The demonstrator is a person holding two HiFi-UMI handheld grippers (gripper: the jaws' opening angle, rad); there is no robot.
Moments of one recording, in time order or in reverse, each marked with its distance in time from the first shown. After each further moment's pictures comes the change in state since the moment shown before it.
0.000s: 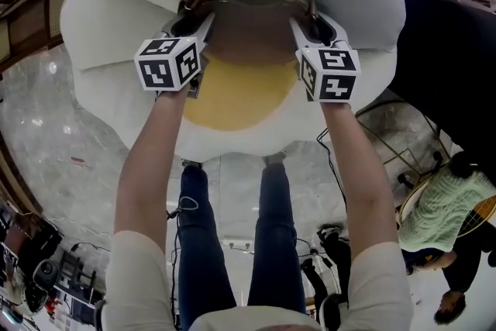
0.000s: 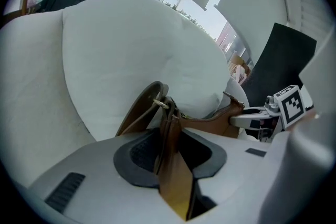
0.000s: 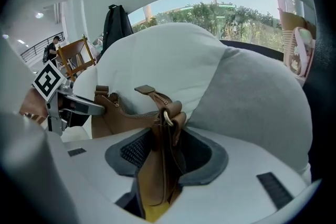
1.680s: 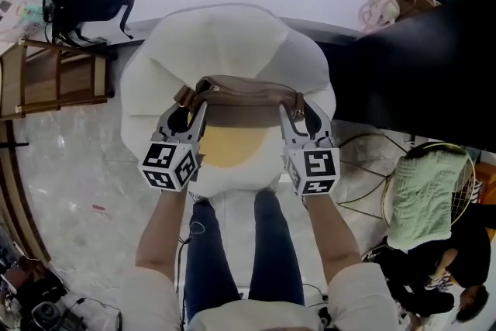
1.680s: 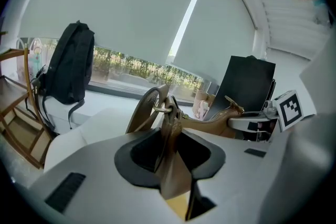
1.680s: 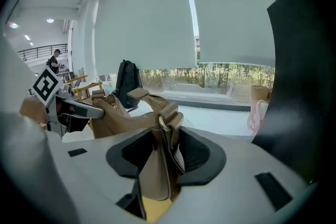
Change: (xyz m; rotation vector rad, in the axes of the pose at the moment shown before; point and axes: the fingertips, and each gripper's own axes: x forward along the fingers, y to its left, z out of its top) left arm -0.262 -0.171 0.137 0.186 -0.271 -0.062; right arm -0.296 0.063 0.159 -0.023 -0.318 -0.097
